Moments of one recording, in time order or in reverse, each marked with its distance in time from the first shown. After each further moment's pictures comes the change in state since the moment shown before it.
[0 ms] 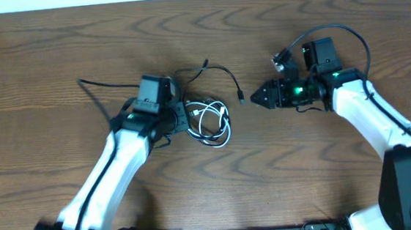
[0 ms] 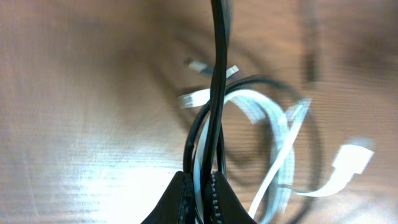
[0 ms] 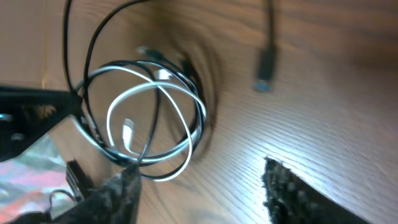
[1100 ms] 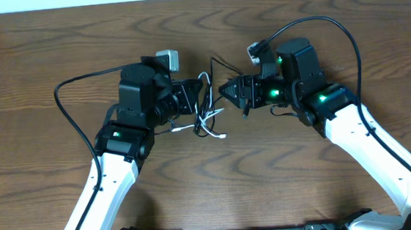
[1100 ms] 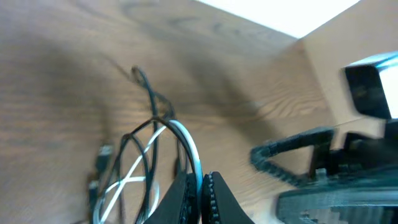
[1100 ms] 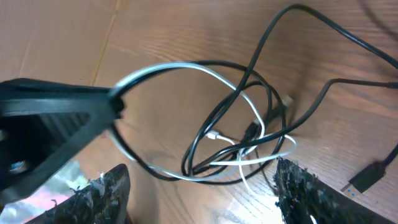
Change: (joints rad) left arm -0.001 -0.126 0.001 0.349 0.270 -0.100; right arm 0.216 -0.182 0.002 0.180 0.156 0.303
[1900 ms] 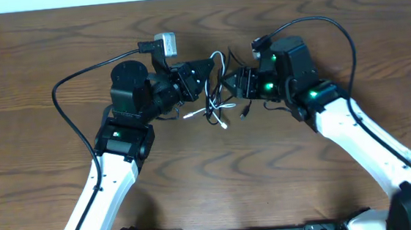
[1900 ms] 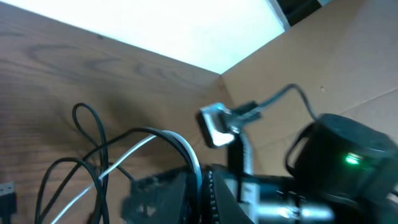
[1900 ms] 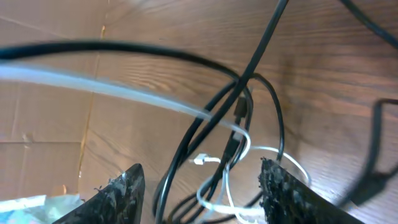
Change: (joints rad) left arm 0.000 0.000 0.000 0.280 0.153 -0.229; right arm 0.001 0.099 -0.001 0.126 0.066 0.163
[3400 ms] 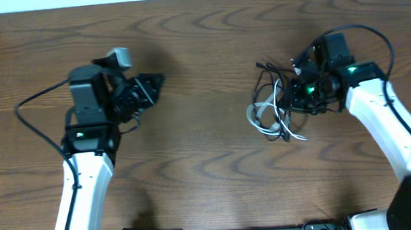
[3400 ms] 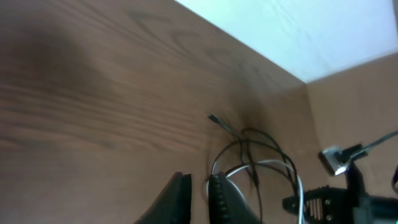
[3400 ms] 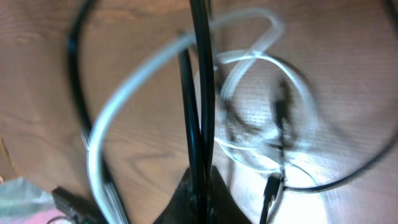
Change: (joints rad) left arm 0.272 0.000 0.001 -0.348 0.000 0.206; right arm -0.270 0.006 0.129 -0.749 0.016 -0.340
